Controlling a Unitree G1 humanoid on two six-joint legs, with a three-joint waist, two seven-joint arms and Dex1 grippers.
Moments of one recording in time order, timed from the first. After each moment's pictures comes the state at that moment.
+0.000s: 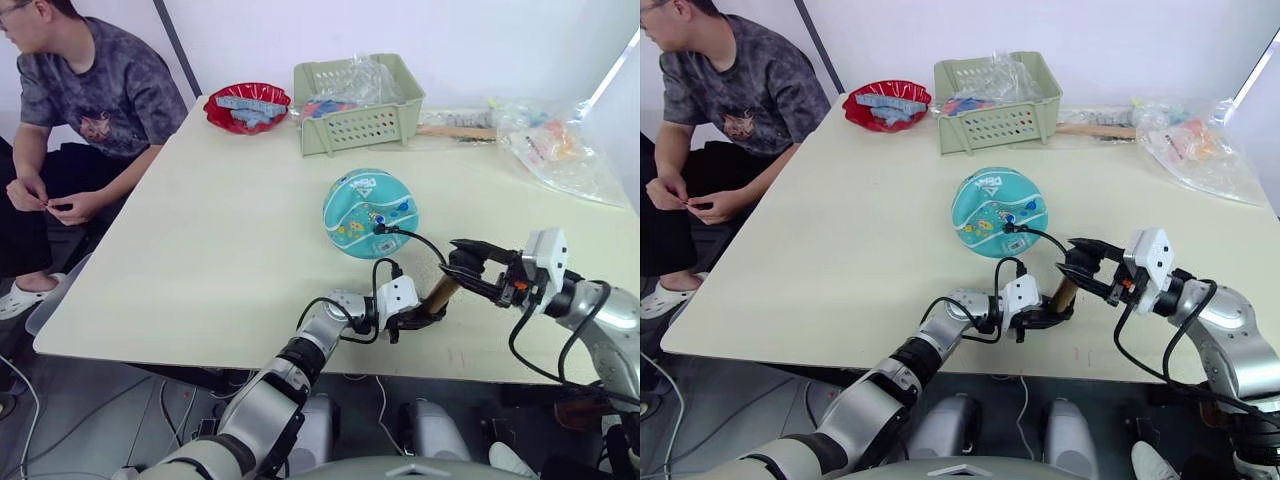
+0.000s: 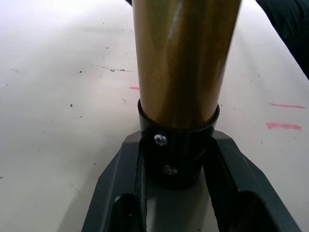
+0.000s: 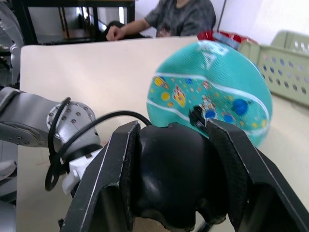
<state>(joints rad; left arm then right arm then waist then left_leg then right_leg) -0.57 0.01 -0.40 0.85 0.11 -0.27 -0.93 -0.07 -0.68 -0.10 -0.33 0.59 0.26 0.91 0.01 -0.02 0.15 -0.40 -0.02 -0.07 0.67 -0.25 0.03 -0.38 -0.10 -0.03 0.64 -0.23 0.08</state>
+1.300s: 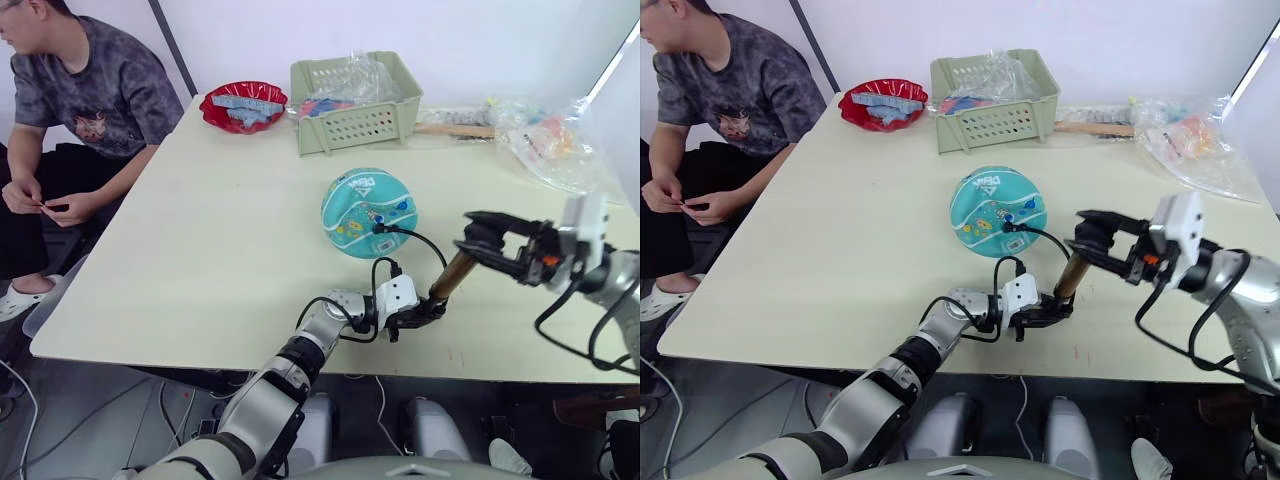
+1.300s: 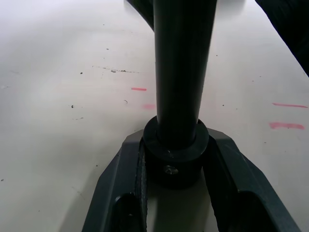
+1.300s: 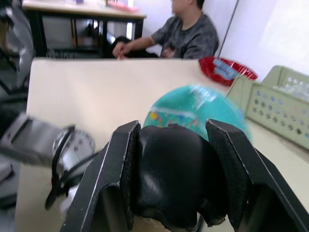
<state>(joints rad) -0.58 0.01 -0.40 0.87 0.11 -0.29 -0.92 -0.11 -0.71 -0.12 -0.37 0.58 0.24 0.95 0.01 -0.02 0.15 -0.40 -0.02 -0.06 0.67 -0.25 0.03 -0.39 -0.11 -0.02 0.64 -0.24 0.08</state>
